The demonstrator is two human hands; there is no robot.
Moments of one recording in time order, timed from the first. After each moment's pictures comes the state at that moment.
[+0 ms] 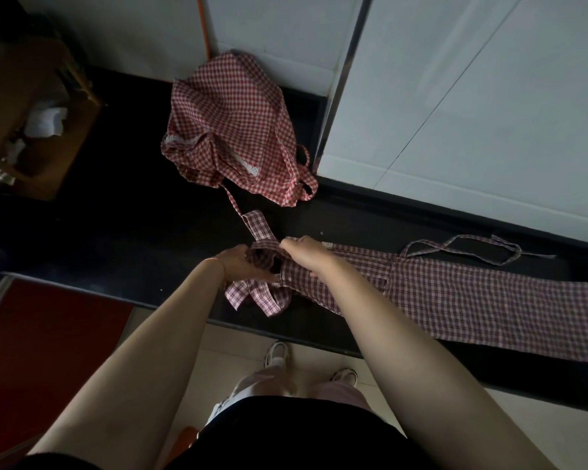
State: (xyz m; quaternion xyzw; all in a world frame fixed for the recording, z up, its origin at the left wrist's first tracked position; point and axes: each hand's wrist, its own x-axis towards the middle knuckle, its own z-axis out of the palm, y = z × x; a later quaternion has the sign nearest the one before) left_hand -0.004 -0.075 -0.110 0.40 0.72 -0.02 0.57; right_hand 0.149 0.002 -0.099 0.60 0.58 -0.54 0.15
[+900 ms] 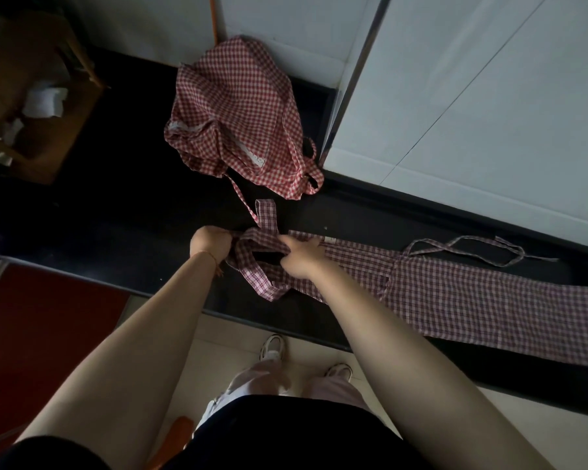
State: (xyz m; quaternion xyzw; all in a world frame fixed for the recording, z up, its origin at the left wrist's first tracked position) left_hand -0.036 -0.092 -0.136 0.15 0.86 0.26 0.41; right_hand 0.139 -0.020 -0.098 0.53 0.70 -0.41 0.24
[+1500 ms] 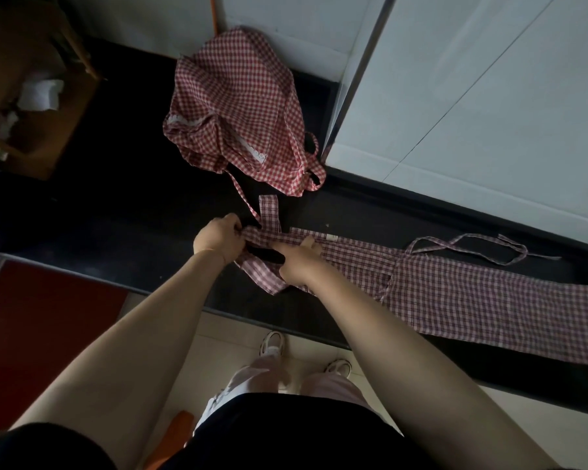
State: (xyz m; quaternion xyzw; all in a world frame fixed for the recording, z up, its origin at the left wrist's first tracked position) left_hand -0.032 -0.084 -0.145 0.42 0.86 0.09 0.29; right_hand 0.133 -0.034 -0.096 0.50 0.73 -0.35 0.31
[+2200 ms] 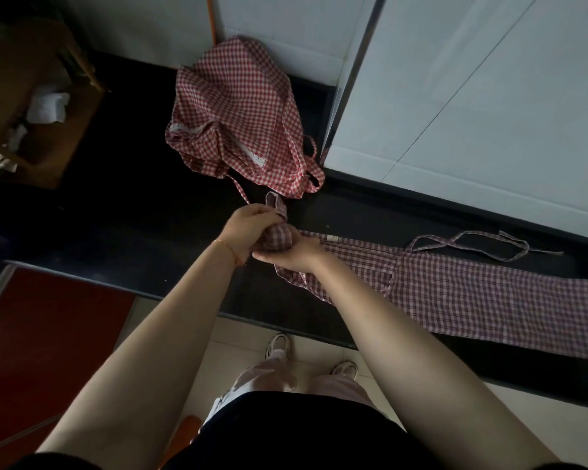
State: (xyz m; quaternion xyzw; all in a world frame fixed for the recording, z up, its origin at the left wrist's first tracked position) left_hand 0.004 -0.062 -0.091 0.16 0.66 0.46 0.58; right_hand 0.132 -0.027 -0.085 0.51 0.64 -0.55 0.18
